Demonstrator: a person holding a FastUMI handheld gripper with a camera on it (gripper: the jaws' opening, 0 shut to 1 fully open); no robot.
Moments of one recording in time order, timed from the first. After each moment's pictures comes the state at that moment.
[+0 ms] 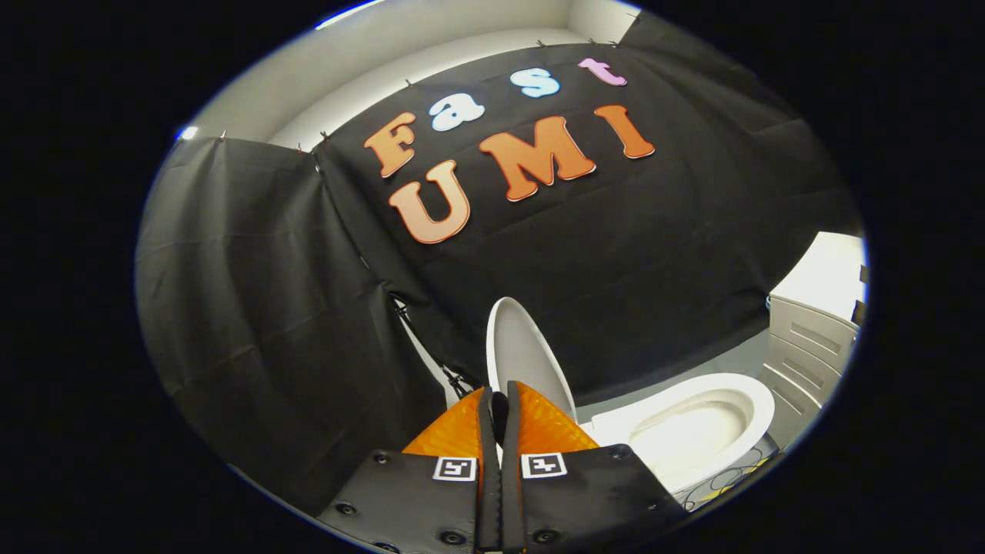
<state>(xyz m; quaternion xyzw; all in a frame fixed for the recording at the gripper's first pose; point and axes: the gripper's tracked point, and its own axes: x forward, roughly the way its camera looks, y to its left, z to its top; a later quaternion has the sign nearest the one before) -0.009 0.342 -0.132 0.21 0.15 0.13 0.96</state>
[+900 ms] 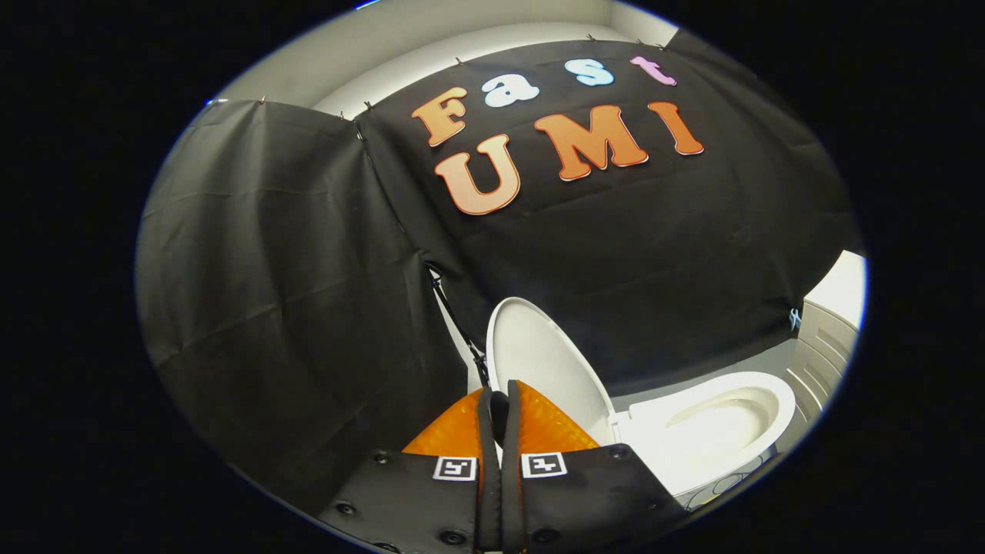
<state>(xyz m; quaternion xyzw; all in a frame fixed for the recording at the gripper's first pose) -0.019 0.420 -0.144 0.18 0.17 0.17 0.95</state>
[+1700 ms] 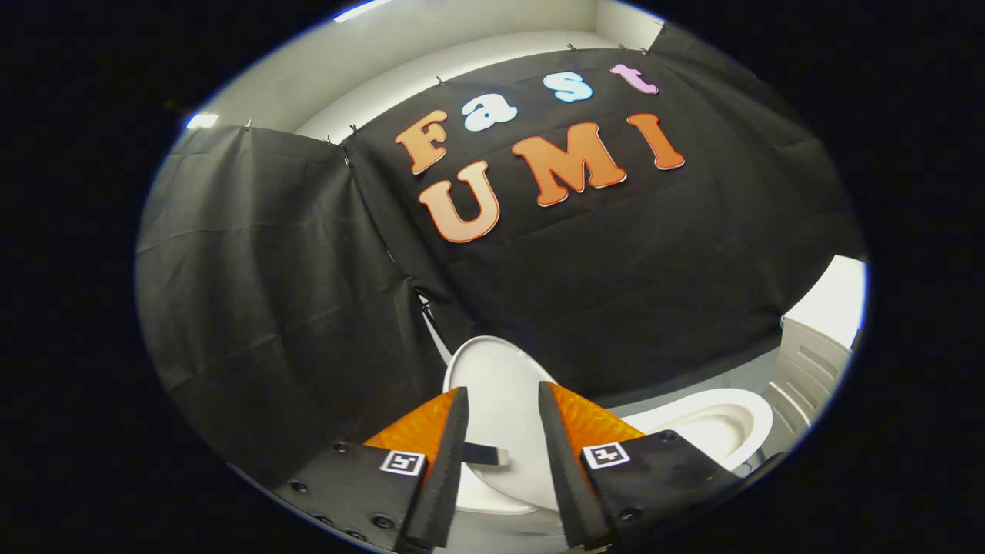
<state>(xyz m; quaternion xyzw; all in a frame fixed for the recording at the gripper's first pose) -0.010 0.314 -0.080 0.19 0.14 0.15 0.96</state>
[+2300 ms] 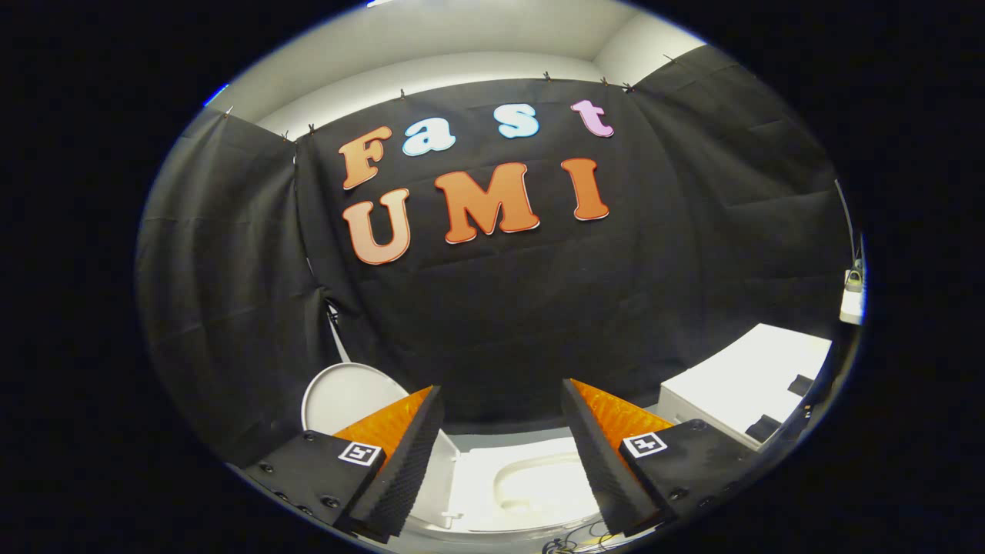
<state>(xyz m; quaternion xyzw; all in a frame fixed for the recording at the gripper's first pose) 0.005 0.094 -0.044 0.08 0.11 0.03 0.99</state>
